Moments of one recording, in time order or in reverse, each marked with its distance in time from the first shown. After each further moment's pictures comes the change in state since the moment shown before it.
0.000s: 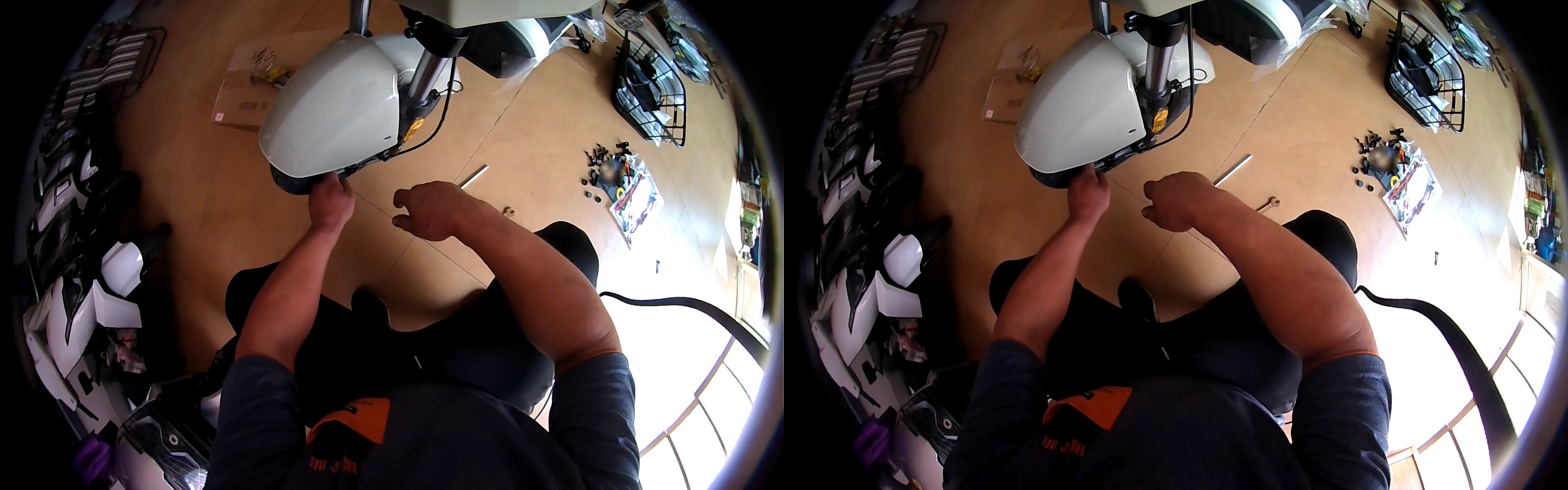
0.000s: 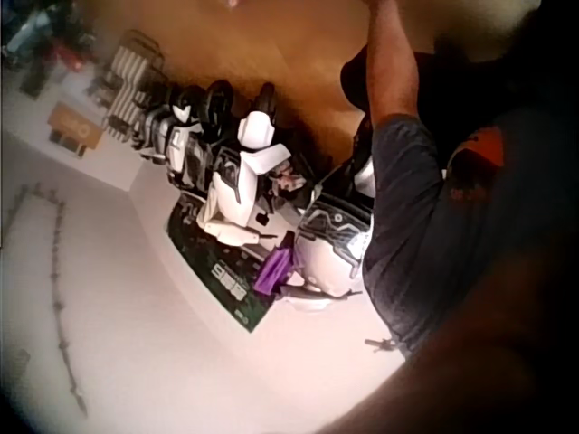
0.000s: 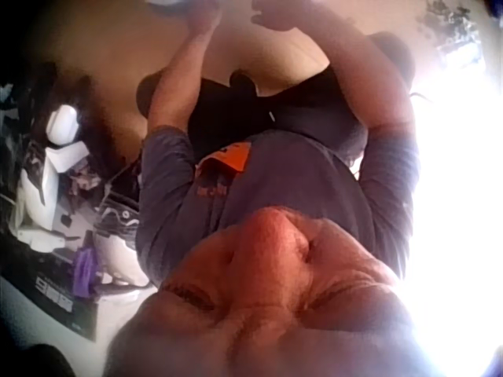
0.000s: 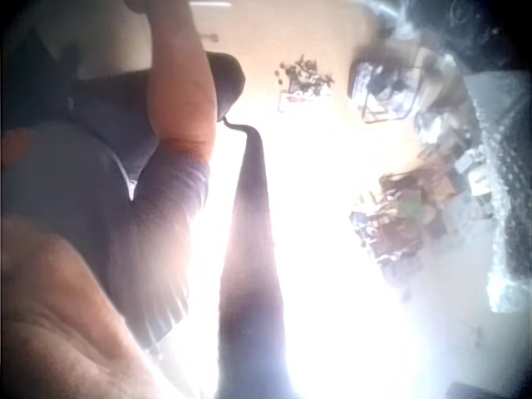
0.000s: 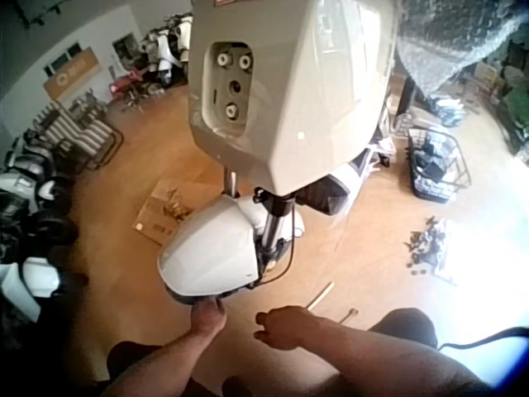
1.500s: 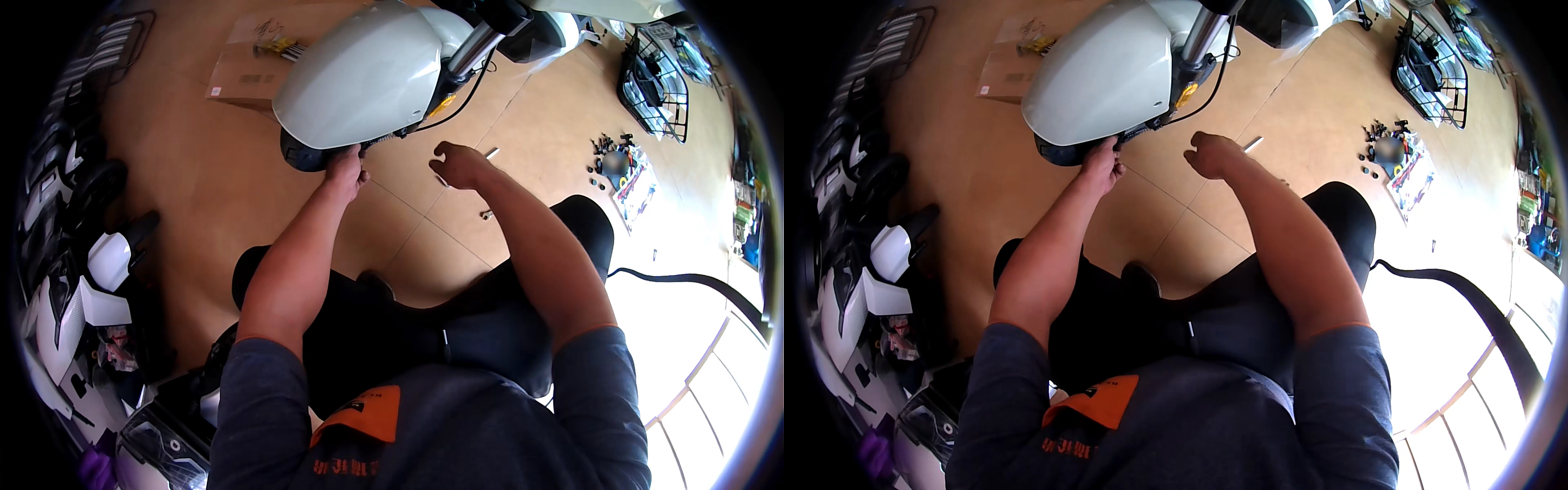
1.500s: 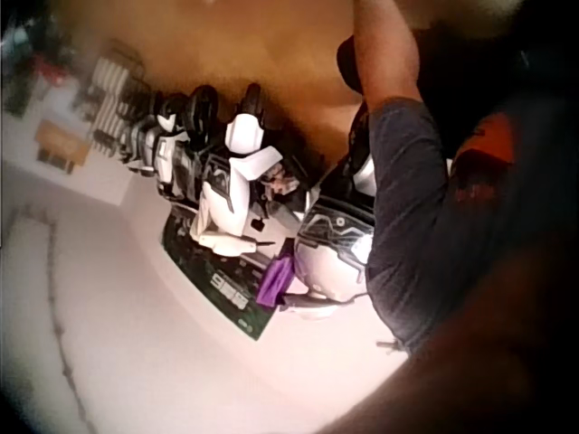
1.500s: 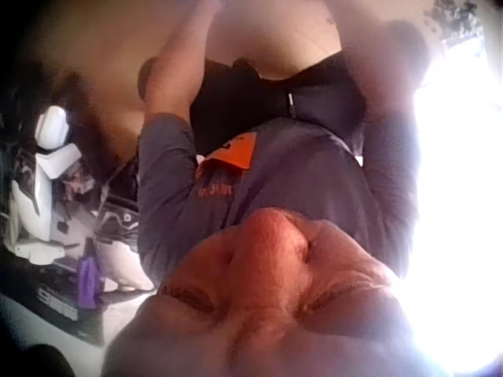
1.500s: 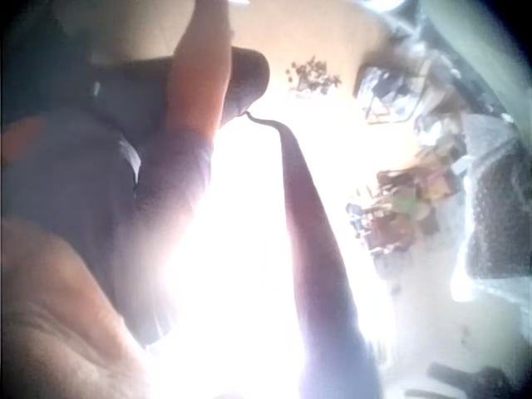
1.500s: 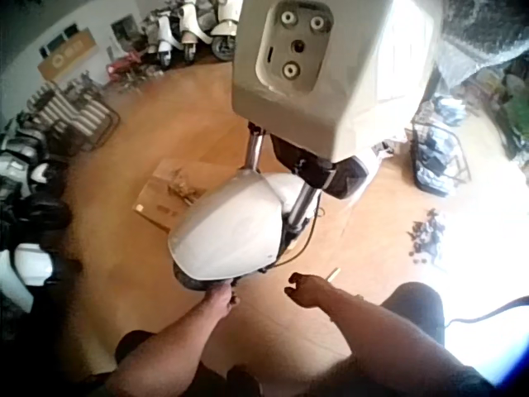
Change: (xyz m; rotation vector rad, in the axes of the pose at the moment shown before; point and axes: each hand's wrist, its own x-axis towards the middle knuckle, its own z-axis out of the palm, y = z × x) left_hand 0.026 -0.003 0.023 -1.320 -0.419 -1.045; right_hand 0.070 0.079 0.048 0.186 0.187 0.359
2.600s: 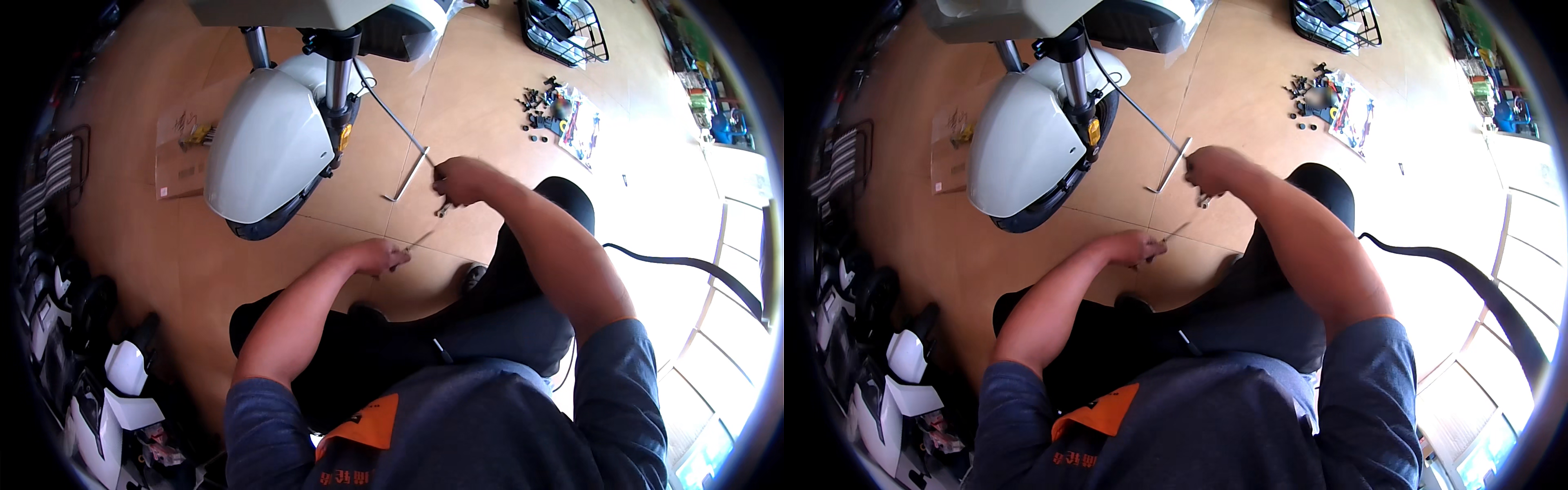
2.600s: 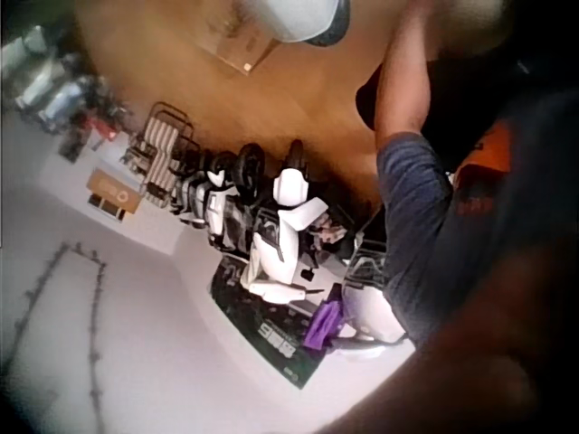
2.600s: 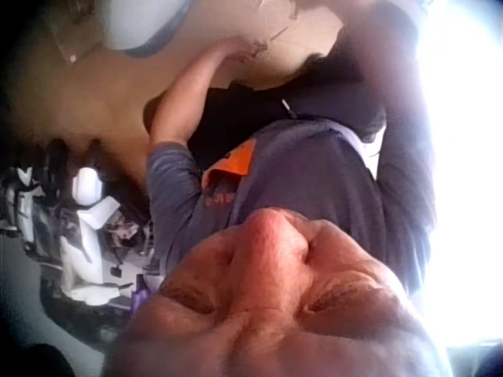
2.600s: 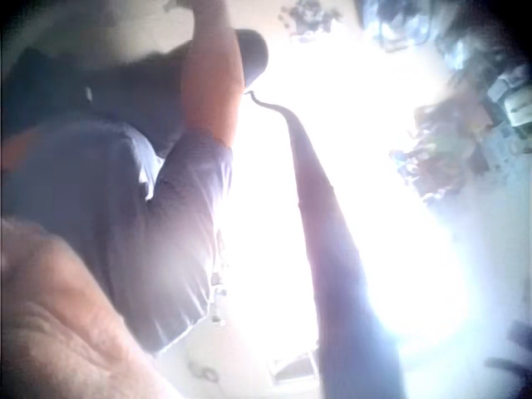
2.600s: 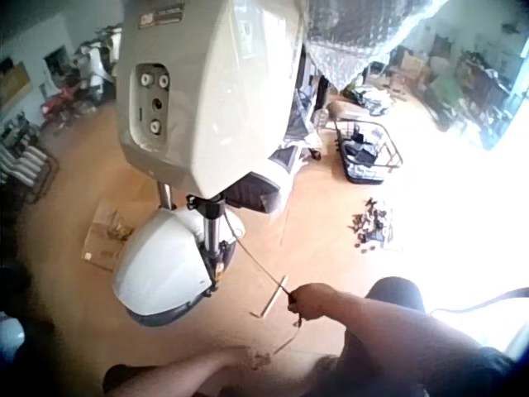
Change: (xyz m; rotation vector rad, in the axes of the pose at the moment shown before) left_hand -0.103 -0.061 0.065 1.528 -1.079 -0.027; right_hand -0.112 0.063 -0.055 0.084 -0.063 0.155
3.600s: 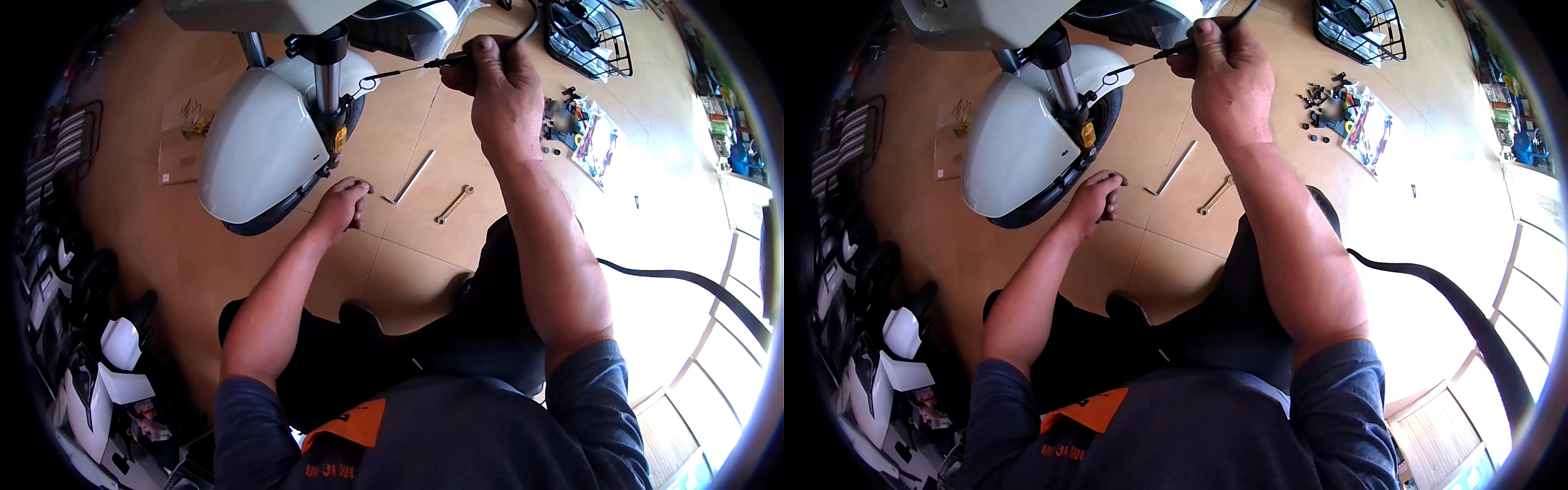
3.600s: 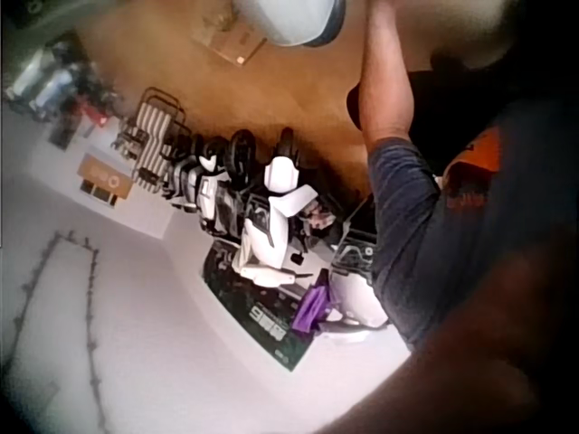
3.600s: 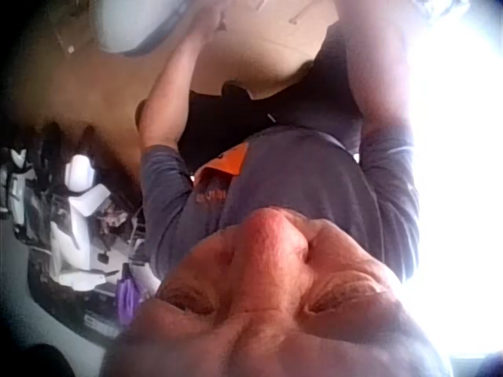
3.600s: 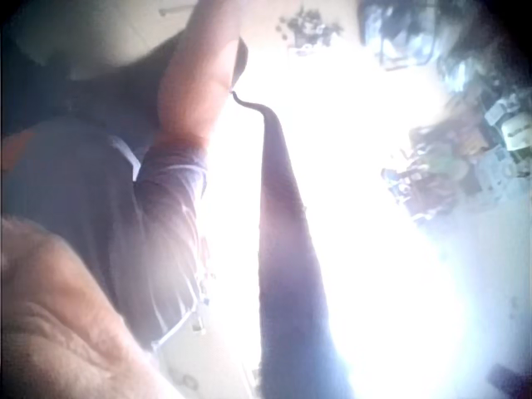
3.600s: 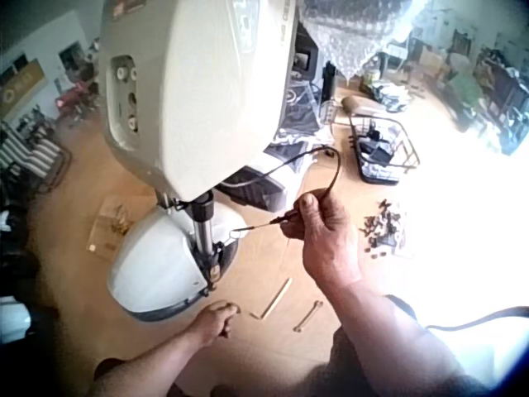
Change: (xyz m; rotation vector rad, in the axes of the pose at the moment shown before) left_hand -0.024 0.027 -0.065 -0.951 0.600 0.150; right_hand -0.037 -0.066 -0.107 1.194 1.097 -0.453
